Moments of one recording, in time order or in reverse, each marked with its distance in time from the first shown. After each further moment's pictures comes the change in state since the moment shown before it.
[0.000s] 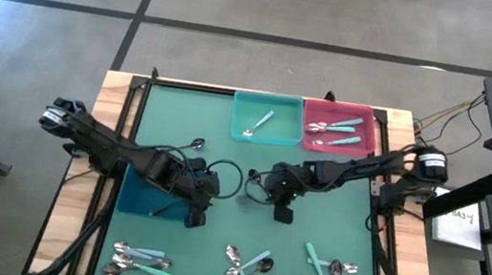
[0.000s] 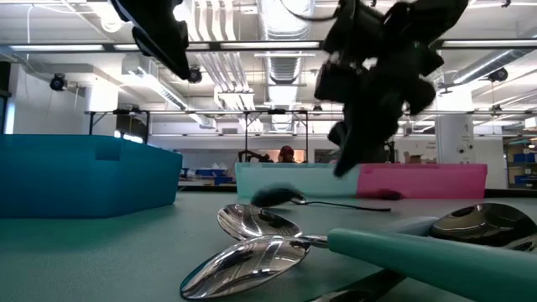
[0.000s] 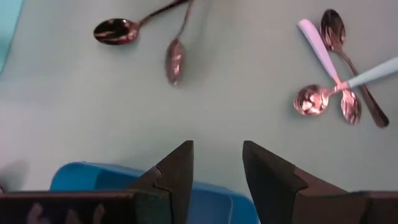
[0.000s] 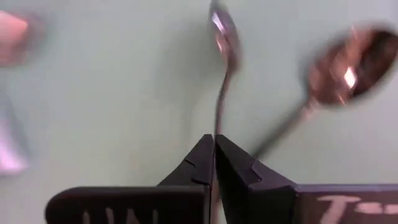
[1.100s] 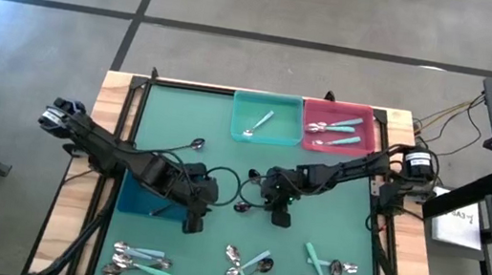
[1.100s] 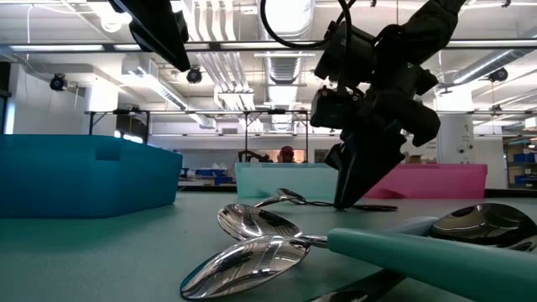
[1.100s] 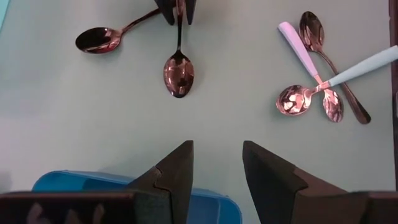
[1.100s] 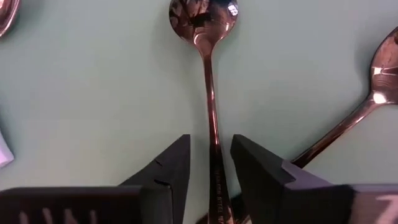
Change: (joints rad) left arm -0.041 0.000 -0.002 0.036 -0.009 0.000; right arm 0.009 0.162 0.005 0.053 -0.022 -0.028
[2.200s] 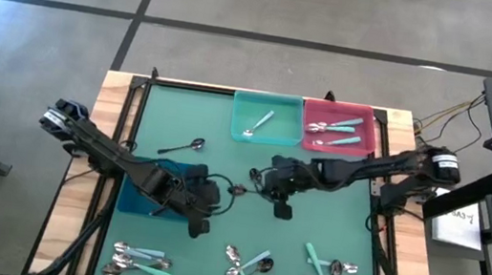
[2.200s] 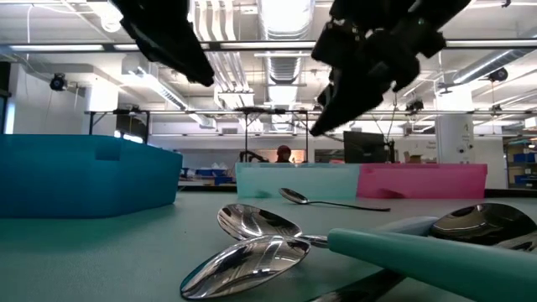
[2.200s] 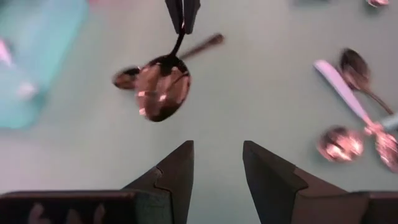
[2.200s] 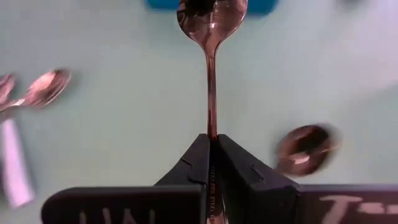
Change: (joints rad) left arm -0.052 0.016 -0.129 0.246 -0.266 0.019; right arm 0.002 -0.264 -0.004 0.038 0.141 -0.081
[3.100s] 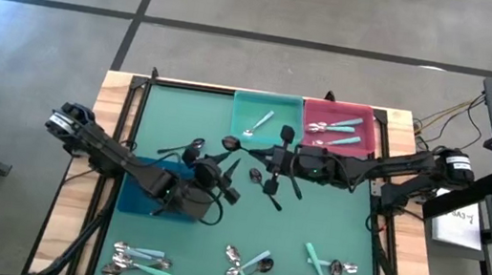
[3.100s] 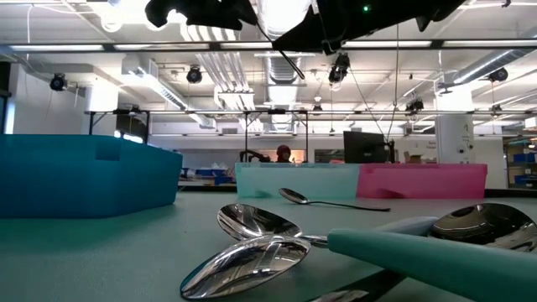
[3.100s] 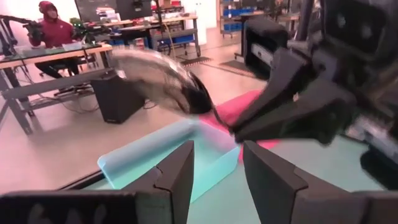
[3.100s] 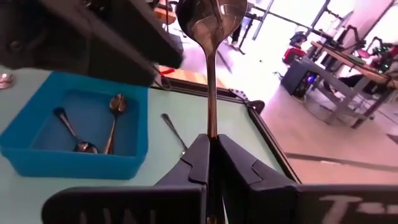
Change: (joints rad) left arm 0.017 0.060 -0.009 0.577 -0.825 0.079; right arm 0.006 -0.103 0.001 0.464 0.365 -0.231
